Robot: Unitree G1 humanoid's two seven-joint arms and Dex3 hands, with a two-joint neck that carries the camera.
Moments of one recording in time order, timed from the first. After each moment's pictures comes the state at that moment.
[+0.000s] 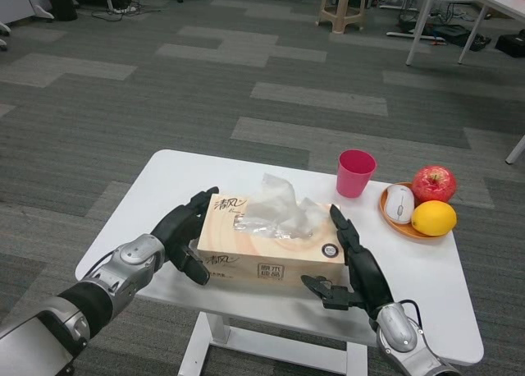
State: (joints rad) left arm -0.51 0.32 -0.54 0.92 -0.46 -0.30 -0.16; right arm -0.24 -0.34 0.64 0.85 0.35 -0.81 -0.14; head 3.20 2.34
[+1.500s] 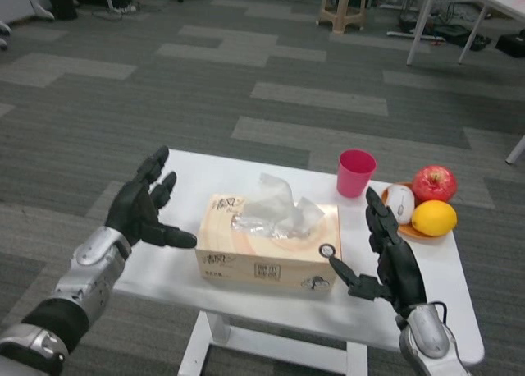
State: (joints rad) left arm -0.35 0.33 -0.16 0.70 -0.53 -0.42 -0.23; right arm -0.09 -0.38 0.37 0.60 0.34 -0.81 -0.10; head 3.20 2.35
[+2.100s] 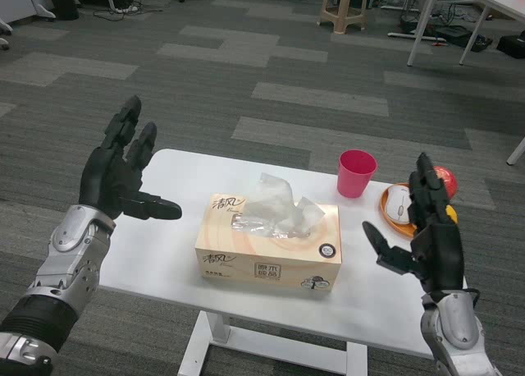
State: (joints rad) left arm -0.29 0.34 -0.01 0.41 -0.54 -0.44 -0.23; right arm -0.05 -0.39 0.19 0.40 0.34 -0.81 -0.17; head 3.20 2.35
